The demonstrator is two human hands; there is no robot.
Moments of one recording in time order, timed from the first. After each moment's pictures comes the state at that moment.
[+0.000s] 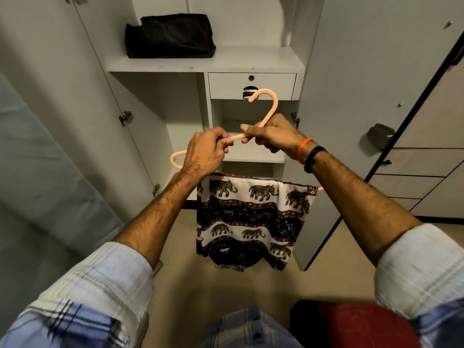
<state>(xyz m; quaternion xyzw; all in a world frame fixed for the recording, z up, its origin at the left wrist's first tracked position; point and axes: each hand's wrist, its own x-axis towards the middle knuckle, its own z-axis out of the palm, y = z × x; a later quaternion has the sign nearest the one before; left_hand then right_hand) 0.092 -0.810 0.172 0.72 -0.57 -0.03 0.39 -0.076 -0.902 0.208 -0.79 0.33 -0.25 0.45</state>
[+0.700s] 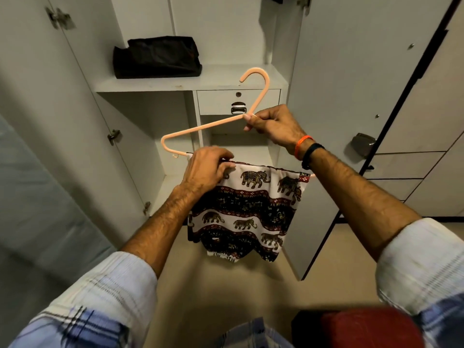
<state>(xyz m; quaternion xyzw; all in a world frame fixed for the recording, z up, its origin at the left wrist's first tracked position) 0.101 -0.816 0.164 0.64 -0.69 0.07 0.32 -0.078 -0.909 0.241 -0.79 0.32 -0.37 0.37</state>
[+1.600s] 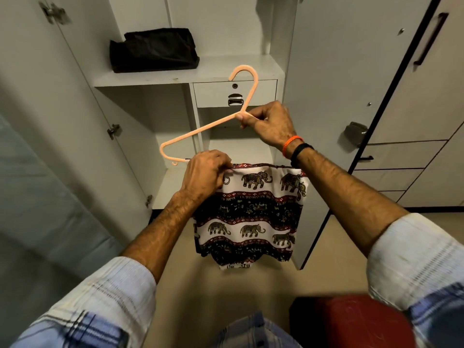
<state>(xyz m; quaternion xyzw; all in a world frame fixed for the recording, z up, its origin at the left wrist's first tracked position) 0.073 -0.792 0.145 0.60 -0.73 0.12 0.32 -0.089 -0.899 0.226 -0.79 0.37 -0.40 0.26</state>
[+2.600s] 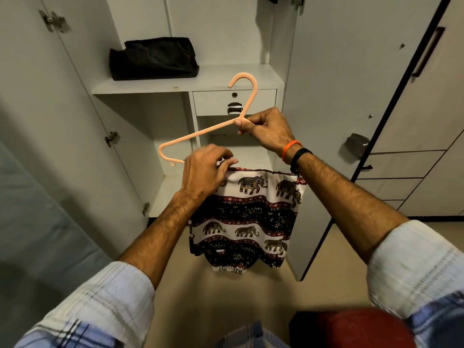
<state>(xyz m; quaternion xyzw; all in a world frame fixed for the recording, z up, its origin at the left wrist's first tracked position) 0.077 -0.819 0.161 0.61 -0.68 0.17 0.38 -0.080 -0.916 0.233 -0.79 0.36 -0.39 0.30</state>
